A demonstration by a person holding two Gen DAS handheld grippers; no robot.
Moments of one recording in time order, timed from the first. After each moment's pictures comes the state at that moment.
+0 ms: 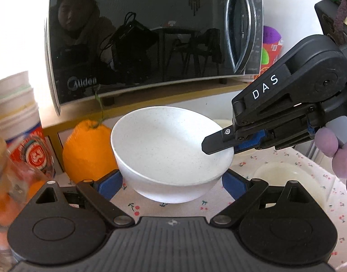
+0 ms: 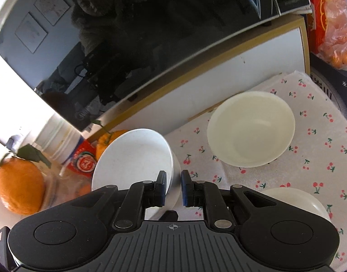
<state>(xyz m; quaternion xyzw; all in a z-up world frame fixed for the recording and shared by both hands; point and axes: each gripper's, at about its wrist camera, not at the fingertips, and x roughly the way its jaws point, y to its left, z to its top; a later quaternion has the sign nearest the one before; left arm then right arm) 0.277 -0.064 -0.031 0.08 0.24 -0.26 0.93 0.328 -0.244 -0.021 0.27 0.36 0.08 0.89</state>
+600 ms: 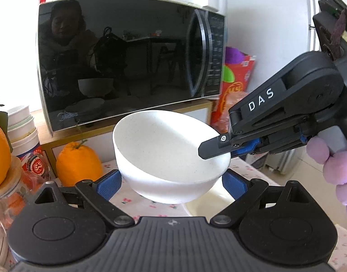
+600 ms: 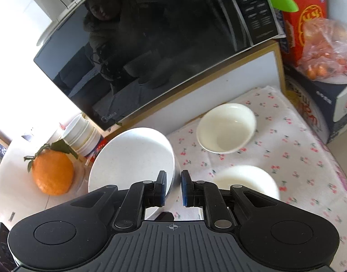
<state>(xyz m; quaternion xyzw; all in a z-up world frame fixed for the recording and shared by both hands) 0.207 -0.082 0.019 0.07 0.23 -0.29 0.93 0.236 -0.276 0.028 0.26 0.34 0.07 0.90</state>
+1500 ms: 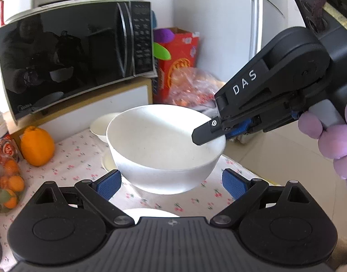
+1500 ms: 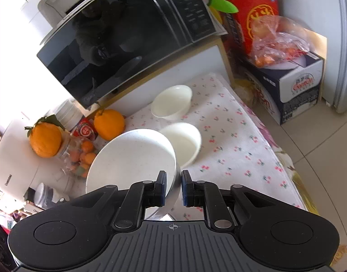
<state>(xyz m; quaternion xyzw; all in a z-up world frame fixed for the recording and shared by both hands) 0.094 -0.134 0.008 0.13 0.26 -0.35 0.89 0.105 -0.336 0.015 0.26 0.36 0.02 0.90</state>
